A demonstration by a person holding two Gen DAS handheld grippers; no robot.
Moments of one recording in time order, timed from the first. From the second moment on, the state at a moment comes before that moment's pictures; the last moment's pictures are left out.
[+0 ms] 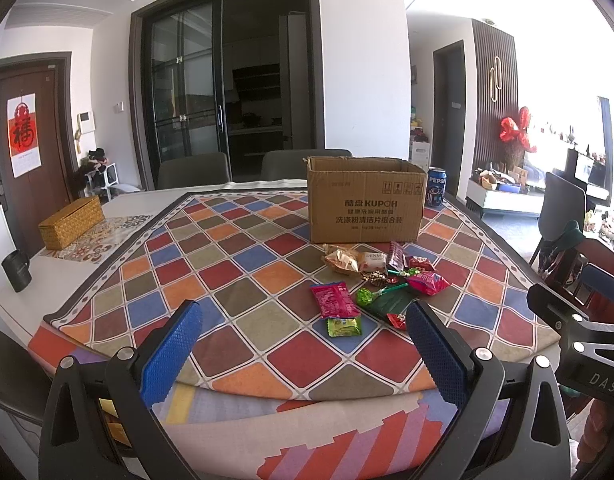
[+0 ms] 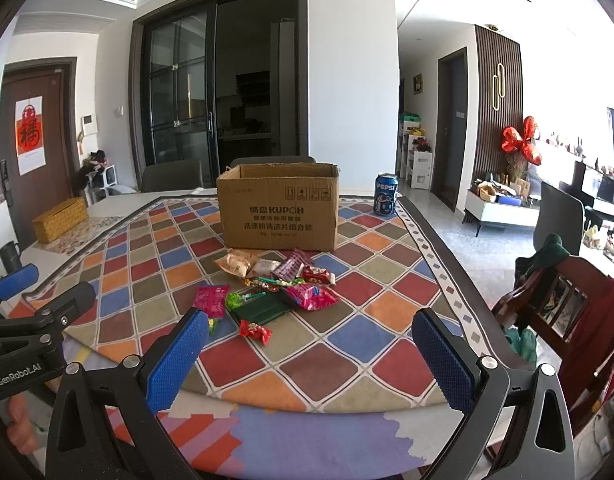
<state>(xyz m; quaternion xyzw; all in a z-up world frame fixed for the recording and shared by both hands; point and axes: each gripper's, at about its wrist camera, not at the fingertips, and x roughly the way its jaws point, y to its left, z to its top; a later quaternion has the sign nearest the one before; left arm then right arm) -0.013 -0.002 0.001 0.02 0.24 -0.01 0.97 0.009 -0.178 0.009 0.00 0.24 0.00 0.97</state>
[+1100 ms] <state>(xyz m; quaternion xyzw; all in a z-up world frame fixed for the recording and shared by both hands) 0.045 0.004 -0.031 0.01 0.33 -0.03 0.95 0.061 -0.165 -0.020 -0.01 0.32 0.03 0.95</state>
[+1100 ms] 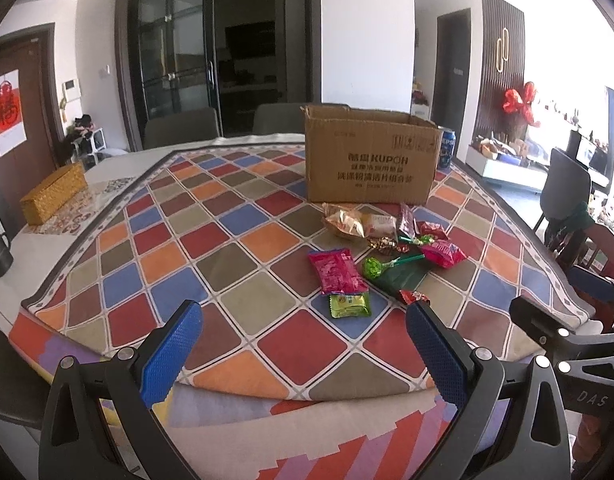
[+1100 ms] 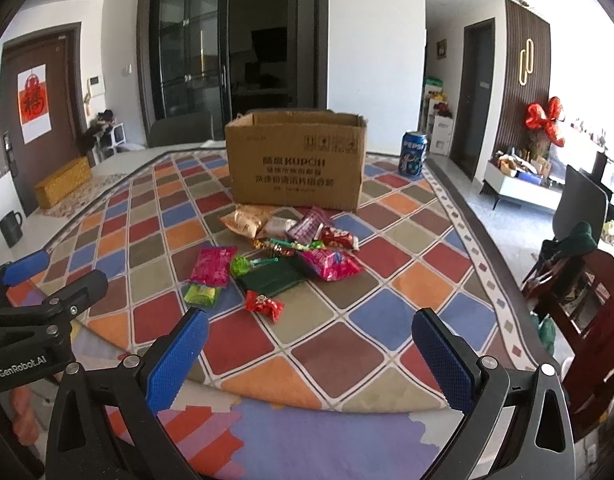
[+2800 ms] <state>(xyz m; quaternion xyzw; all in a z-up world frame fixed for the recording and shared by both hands) 0.173 -0.027 -0.128 -0.02 0.51 -0.16 0.85 0.194 -0.142 -0.116 0.04 0.49 0.16 0.86</state>
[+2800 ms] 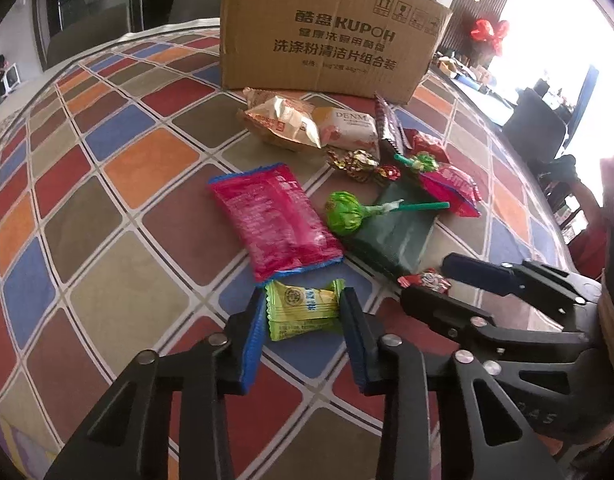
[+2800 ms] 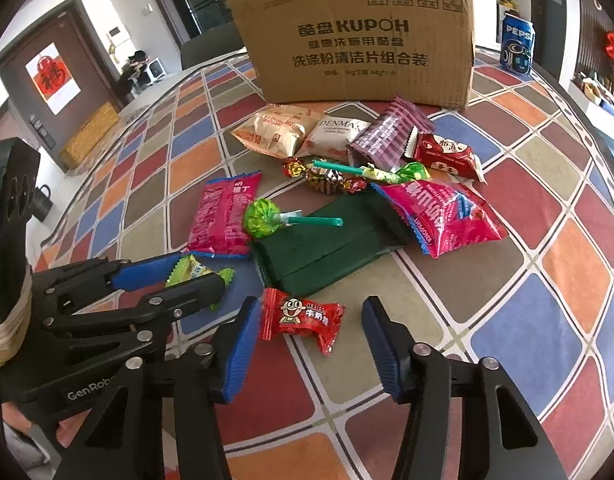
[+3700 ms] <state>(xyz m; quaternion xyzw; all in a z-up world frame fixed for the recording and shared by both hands) 0.160 -0.030 -0.068 -0.02 0.43 -0.15 0.89 0.180 -0.149 -0.074 0.04 0.43 0.17 0.89</state>
